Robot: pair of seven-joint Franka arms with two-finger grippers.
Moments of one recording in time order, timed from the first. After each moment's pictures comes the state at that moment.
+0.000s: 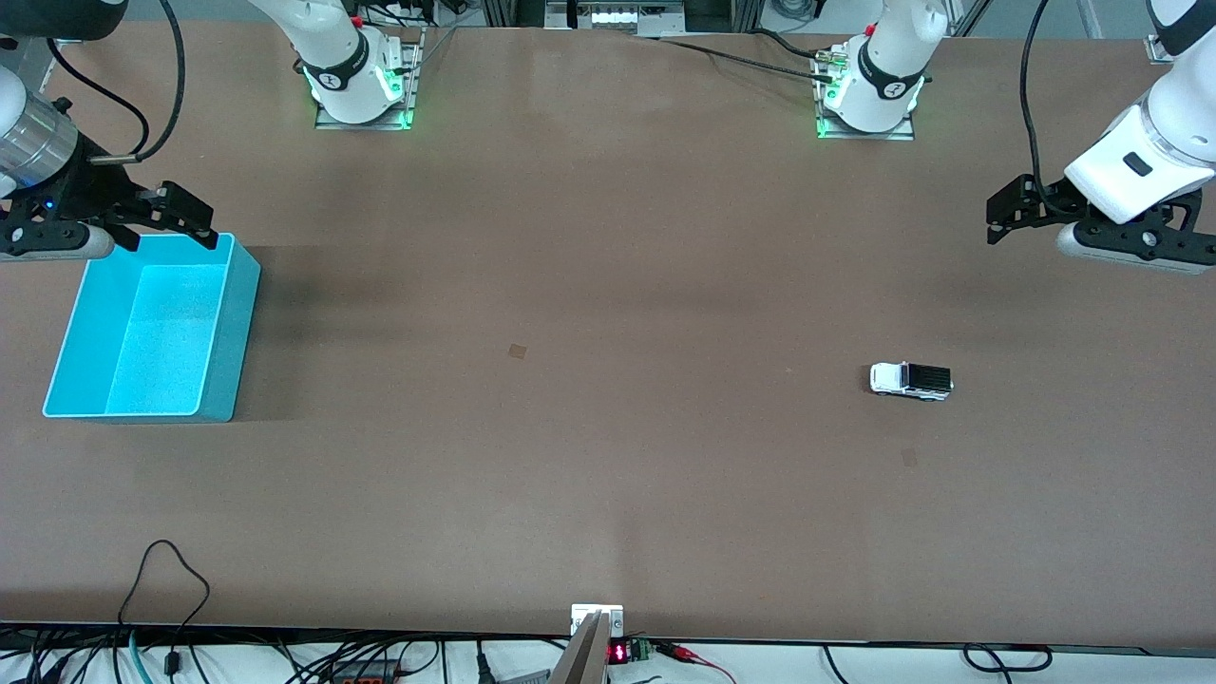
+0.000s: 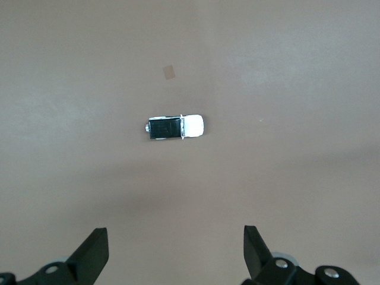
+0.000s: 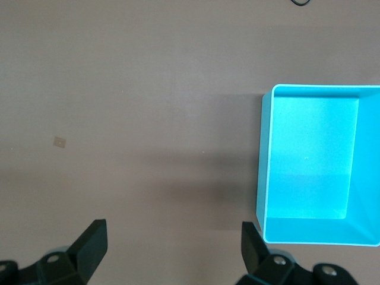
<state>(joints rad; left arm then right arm) -0.06 -0.04 -0.01 -1.71 0.03 1.65 0.09 0.09 -0.05 -0.04 -1.76 0.02 1.73 0.02</state>
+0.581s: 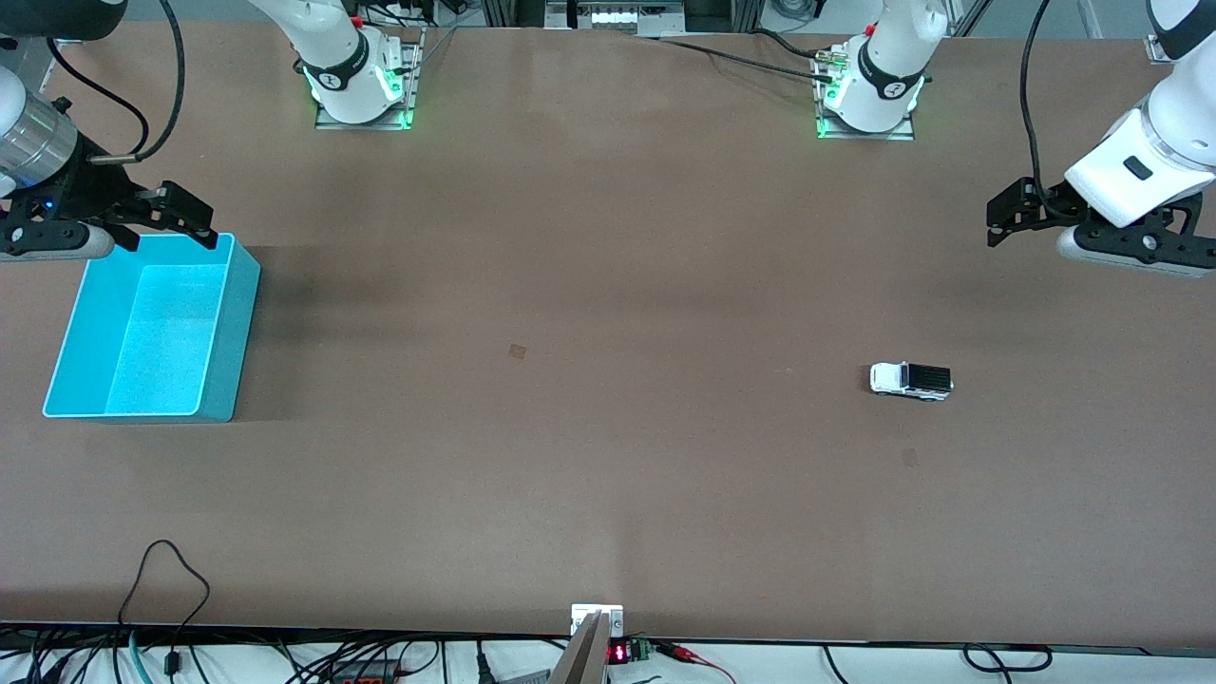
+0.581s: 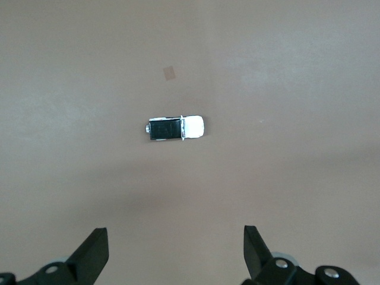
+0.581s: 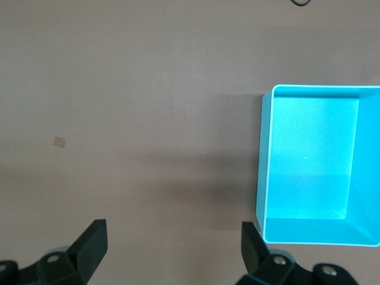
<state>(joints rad) -0.06 -0.03 -0.01 -1.71 0.03 1.65 0.09 0.09 -0.05 -0.04 -1.76 0.02 1.73 0.02</state>
